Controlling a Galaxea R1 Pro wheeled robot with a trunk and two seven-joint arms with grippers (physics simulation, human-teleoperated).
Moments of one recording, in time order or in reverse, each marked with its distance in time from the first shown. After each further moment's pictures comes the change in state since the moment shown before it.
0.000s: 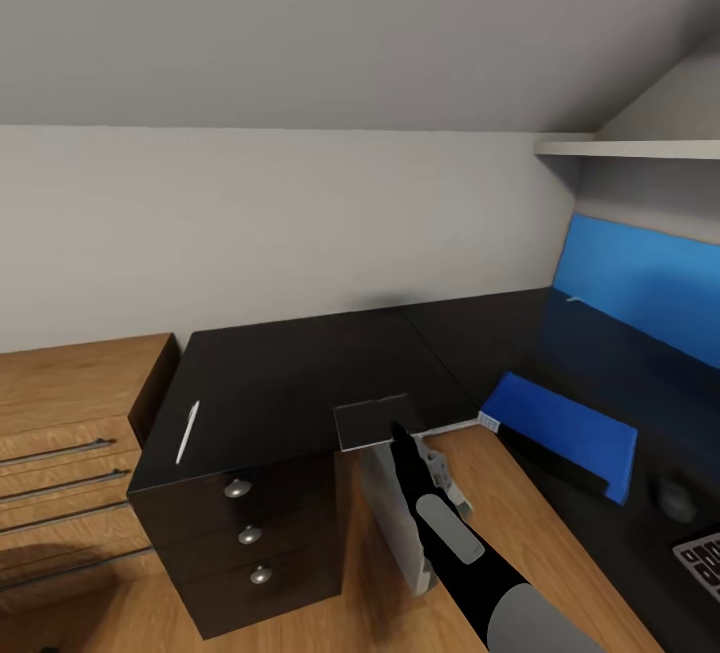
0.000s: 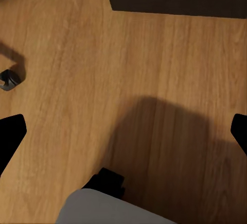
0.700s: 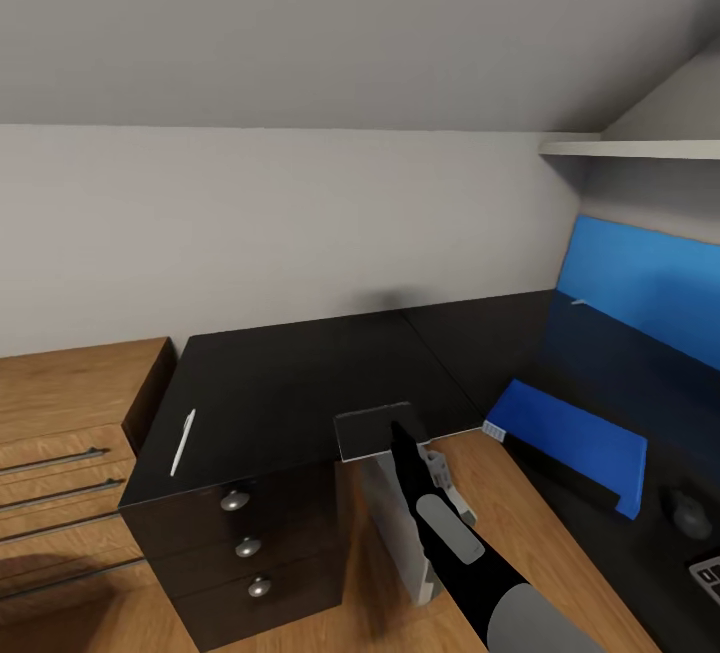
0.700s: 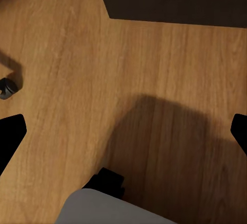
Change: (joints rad) left arm 0.000 0.000 0.000 0.000 0.001 0.000 0.000; right arm 0.000 0.000 -0.002 0.002 0.000 -0.001 -0.001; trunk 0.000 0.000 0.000
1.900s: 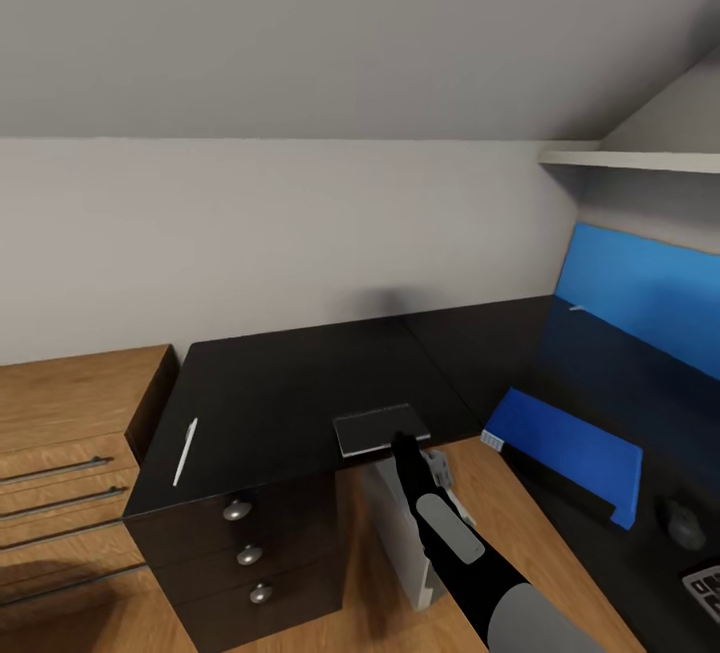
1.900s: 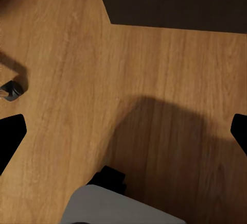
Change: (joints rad) left arm 0.000 0.000 0.000 0.000 -0.001 0.001 0.000; right arm 0.000 -0.001 -0.001 -0.005 0.008 -0.013 0.004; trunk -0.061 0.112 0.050
